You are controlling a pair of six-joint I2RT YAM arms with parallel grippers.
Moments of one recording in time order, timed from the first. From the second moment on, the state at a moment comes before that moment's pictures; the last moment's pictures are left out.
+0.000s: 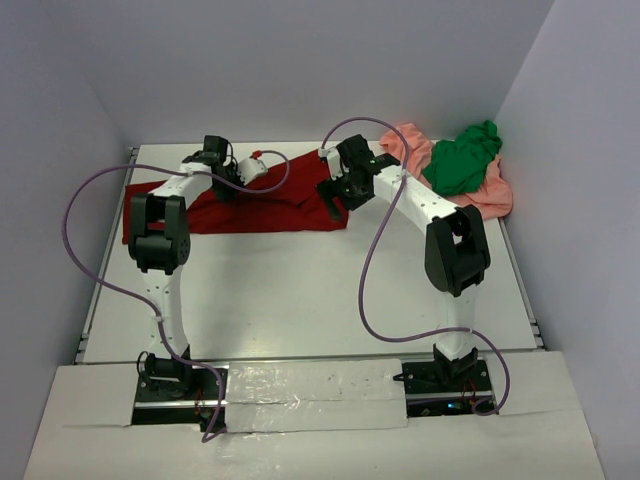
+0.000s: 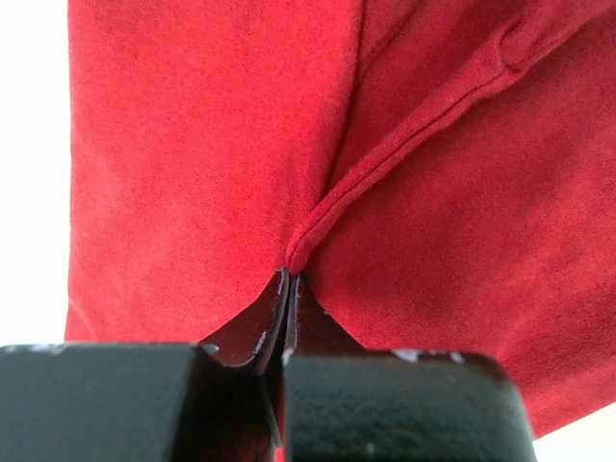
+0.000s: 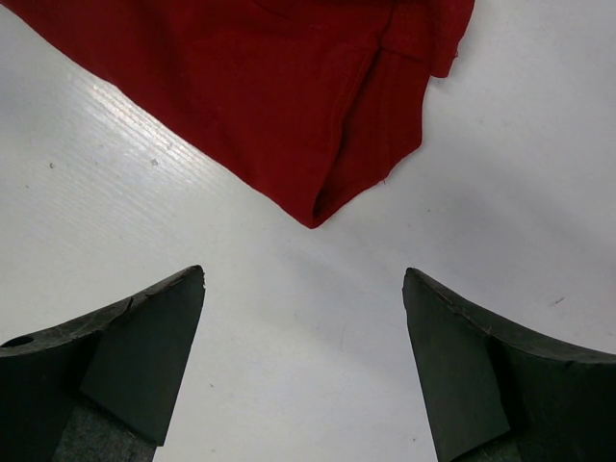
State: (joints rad) left arm -0.16 2.25 1.78 -0.58 0.14 0.90; right arm 0.46 1.99 1.69 -0.74 -0.10 -0.15
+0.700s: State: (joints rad) left arm -0.18 2.29 1.88 -0.50 0.12 0.90; right arm 0.46 1.99 1.69 -0.74 -0.10 -0.15
